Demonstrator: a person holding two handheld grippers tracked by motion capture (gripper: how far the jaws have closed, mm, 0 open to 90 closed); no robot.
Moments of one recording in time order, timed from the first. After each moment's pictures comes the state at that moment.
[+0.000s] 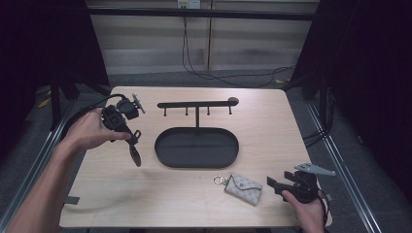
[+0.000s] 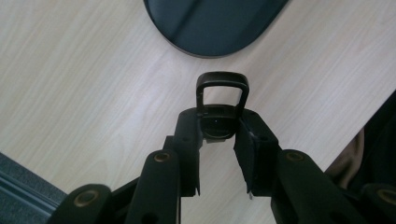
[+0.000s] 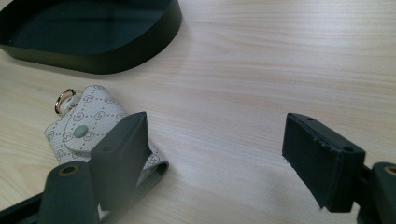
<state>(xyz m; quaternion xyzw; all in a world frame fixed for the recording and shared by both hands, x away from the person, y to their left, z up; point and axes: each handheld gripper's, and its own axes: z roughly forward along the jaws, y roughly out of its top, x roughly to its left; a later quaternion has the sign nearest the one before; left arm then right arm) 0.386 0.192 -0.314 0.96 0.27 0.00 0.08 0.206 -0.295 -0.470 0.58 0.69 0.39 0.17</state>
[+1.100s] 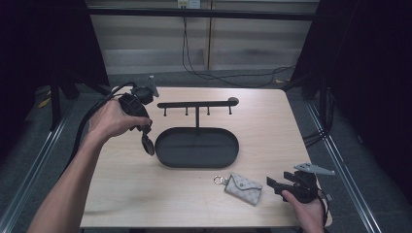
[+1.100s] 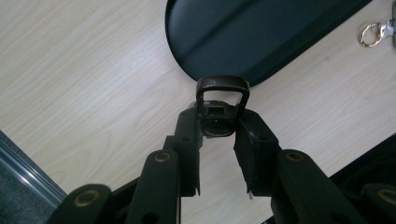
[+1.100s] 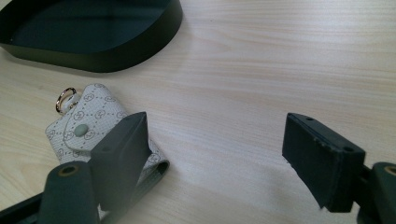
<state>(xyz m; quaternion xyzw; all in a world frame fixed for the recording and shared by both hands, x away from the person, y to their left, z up) 0.412 0.150 -0.299 0.92 0.40 -0.01 0.06 0.207 -0.295 -0.471 0.58 0.69 0.39 0.17</state>
